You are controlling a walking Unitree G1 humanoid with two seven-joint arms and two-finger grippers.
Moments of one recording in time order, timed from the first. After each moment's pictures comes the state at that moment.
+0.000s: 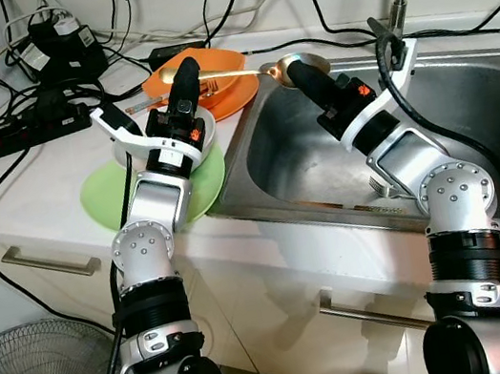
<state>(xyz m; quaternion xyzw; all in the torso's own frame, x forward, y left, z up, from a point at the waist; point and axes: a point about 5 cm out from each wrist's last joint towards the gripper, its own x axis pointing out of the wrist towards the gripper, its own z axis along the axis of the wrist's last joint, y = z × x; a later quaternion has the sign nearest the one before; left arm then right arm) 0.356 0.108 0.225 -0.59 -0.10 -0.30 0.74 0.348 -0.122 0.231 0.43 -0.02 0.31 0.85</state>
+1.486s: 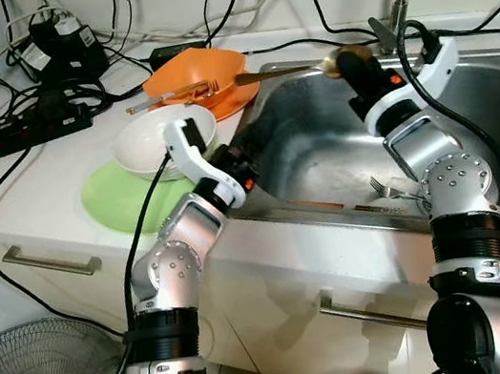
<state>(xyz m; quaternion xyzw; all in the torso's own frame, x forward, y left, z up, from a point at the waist) 0.334 0.070 0.178 -0.32 0.05 -0.32 0.89 0.376 -0.170 0.215 0.43 -0.05 0.10 0.90</state>
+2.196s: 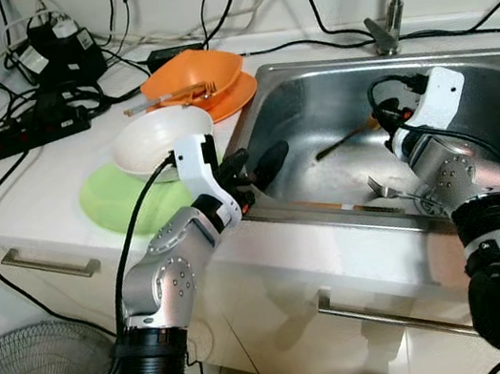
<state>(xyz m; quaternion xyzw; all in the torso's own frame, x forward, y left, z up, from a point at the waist) 0.324 0.079 0.166 -0.22 0.08 -0.32 0.92 0.390 -0.212 0.155 0.14 0.13 -0.04 0.98</state>
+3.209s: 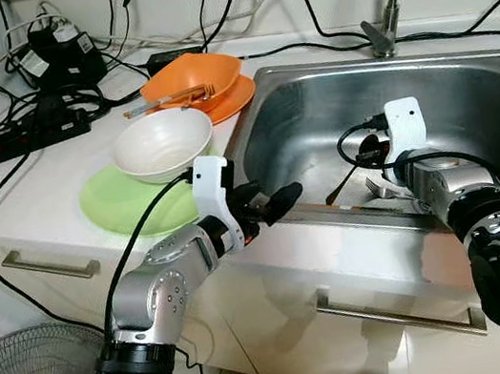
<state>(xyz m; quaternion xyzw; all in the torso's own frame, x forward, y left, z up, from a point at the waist) 0.308 0.081 0.153 -0.15 0.15 -0.37 0.90 0.387 -0.206 0.126 -0.03 0.22 0.04 0.97</state>
